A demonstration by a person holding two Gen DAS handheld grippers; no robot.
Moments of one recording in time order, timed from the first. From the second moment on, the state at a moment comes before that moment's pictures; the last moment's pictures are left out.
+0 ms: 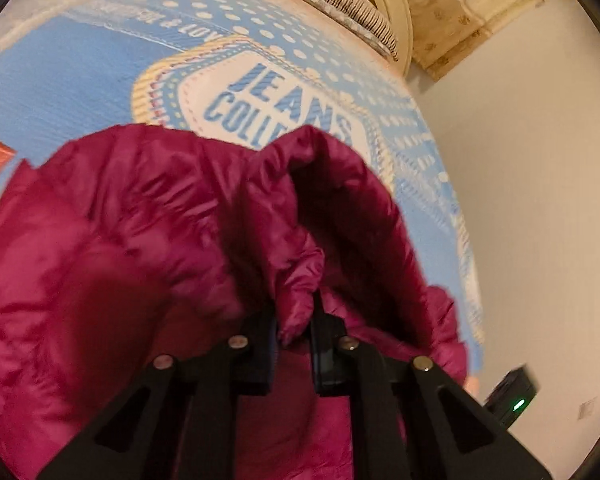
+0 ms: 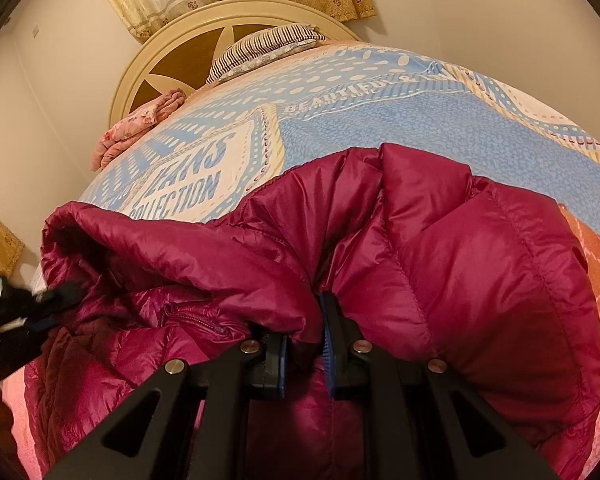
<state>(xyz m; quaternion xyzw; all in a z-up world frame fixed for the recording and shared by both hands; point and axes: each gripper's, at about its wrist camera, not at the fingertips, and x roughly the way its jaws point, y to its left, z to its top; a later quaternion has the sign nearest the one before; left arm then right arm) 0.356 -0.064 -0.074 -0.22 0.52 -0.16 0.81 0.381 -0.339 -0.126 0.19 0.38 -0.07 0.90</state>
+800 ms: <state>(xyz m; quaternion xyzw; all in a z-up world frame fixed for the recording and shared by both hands) 0.315 -0.053 -0.122 -0.22 0.42 -0.12 0.87 0.344 -0.352 -0.036 0.26 0.28 -0.11 0.92</state>
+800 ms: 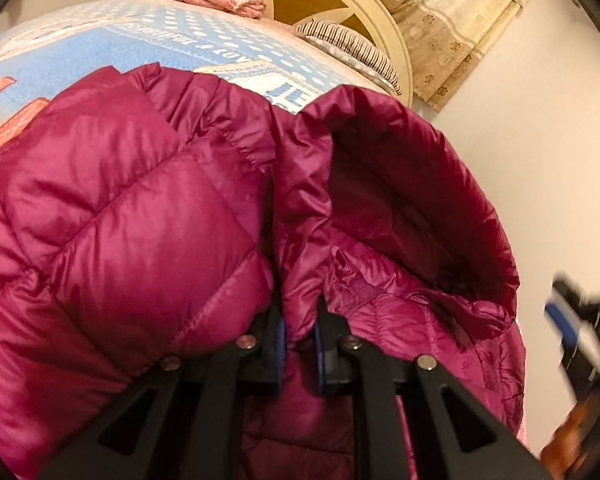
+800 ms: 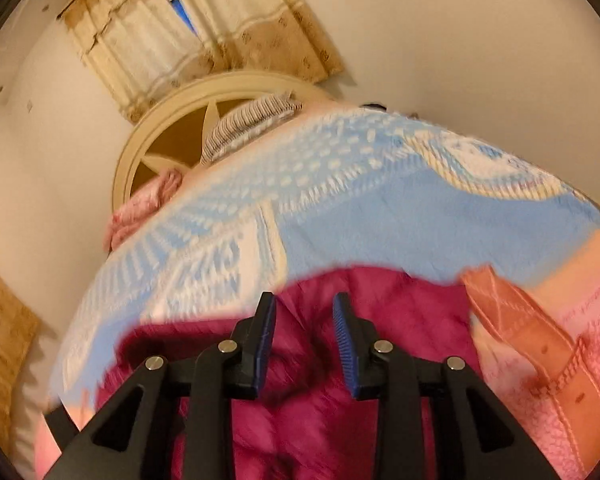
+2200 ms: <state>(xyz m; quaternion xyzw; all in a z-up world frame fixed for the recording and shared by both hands) 0.345 -0.066 -0.107 -0.01 0.42 -0.04 0.91 0.414 -0.236 -0.121 -0.02 0.42 -0.04 0.91</state>
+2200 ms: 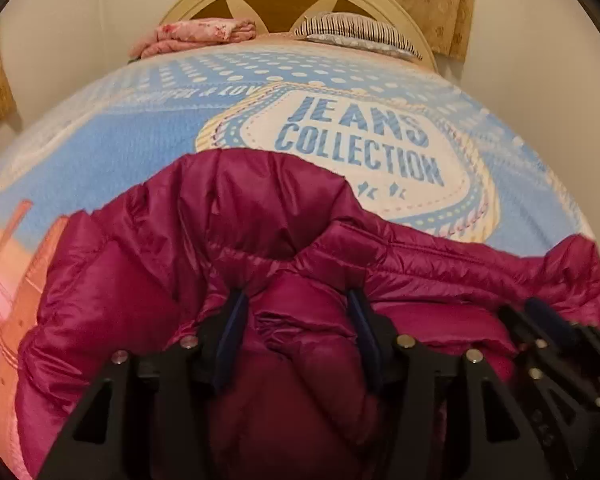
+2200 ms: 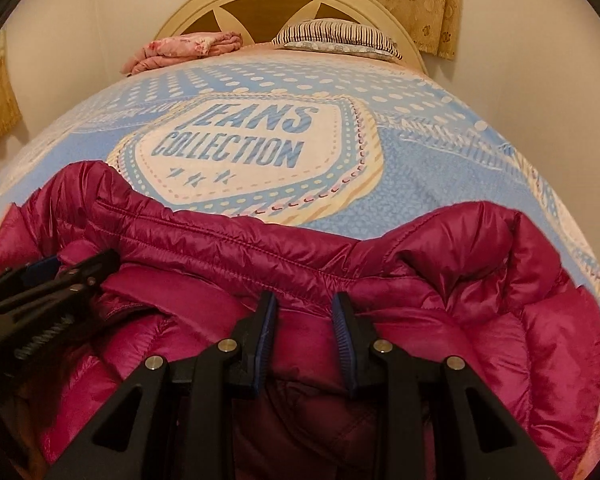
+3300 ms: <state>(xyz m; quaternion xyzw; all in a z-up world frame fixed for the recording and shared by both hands) 0.326 -0.061 -0.094 0.00 0.41 -0.06 0.91 0.369 -0.304 -0.091 0.04 0.38 -0.12 0.92</state>
